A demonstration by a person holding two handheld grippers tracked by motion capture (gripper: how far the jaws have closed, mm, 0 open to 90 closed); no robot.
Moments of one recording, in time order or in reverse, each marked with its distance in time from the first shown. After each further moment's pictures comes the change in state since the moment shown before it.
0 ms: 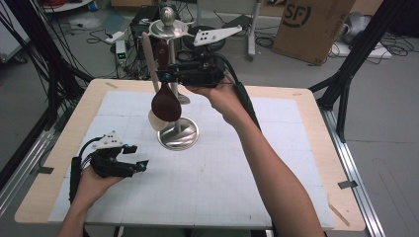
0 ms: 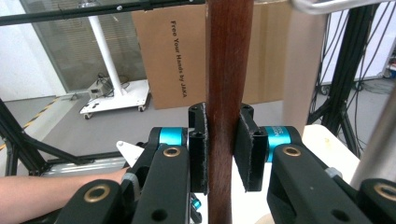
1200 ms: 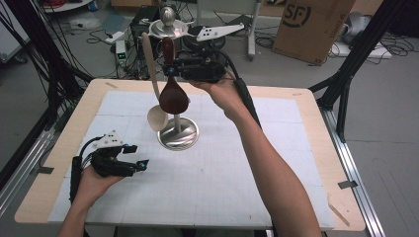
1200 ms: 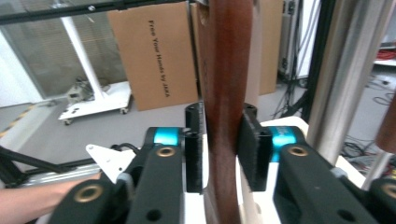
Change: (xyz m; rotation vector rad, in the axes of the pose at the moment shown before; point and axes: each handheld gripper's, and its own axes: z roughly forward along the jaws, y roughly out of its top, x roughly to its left) left arm 0.002 0.001 0.001 0.008 0.004 0.003; right arm -0.018 -0.002 -0.002 0.006 -0.093 0.021
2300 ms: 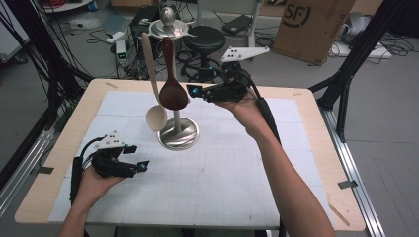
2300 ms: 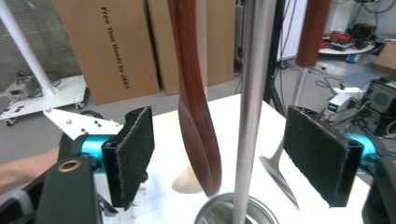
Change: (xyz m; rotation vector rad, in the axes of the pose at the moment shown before) left arm -0.003 0.000 0.001 0.015 0.013 0.008; right arm 0.006 -0.046 -0.045 0.017 -0.188 -0.002
